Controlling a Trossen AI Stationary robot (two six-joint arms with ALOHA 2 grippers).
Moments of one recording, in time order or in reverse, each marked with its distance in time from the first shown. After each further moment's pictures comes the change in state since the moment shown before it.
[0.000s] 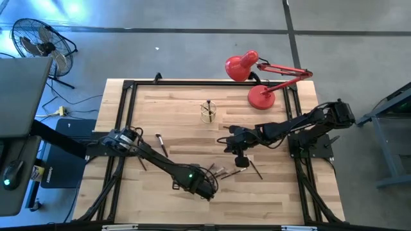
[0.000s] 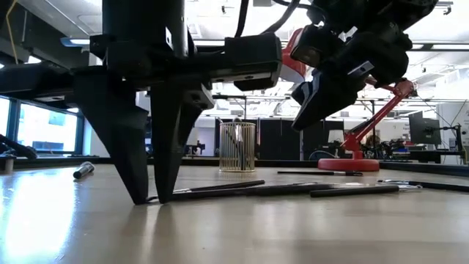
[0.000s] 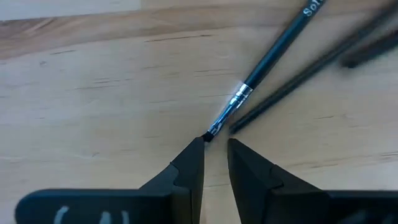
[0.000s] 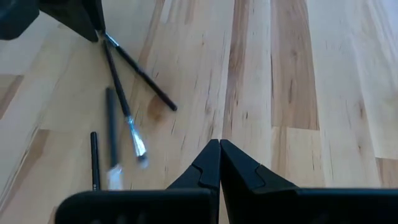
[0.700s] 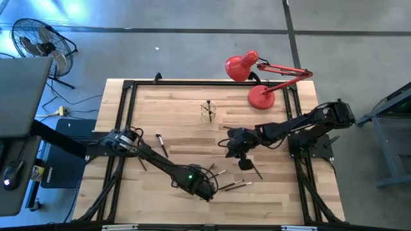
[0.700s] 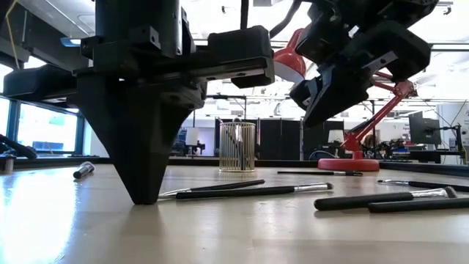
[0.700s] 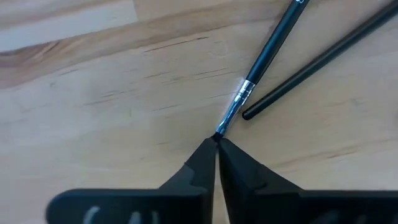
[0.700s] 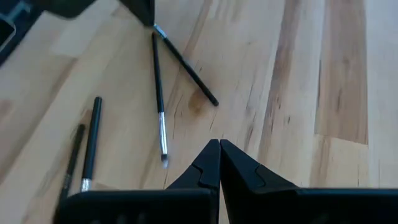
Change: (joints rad) left arm 0.000 0.005 -0.002 -0.042 -0.019 0.132; right arm 0.008 0.000 0.000 -0.012 -0.134 -0.081
